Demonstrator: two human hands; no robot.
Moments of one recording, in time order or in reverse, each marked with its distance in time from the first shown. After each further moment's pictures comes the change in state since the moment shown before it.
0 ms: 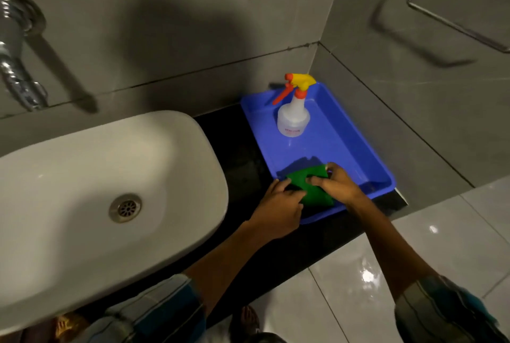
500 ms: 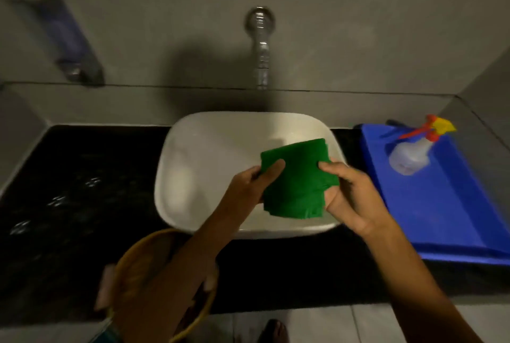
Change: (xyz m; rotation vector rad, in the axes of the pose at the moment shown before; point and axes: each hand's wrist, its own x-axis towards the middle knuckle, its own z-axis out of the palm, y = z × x) left_hand -0.251 -0.095 -0.173 -1.123 0.593 -0.578; right_hand -0.185 -0.174 0.180 0.792 -0.960 -0.117
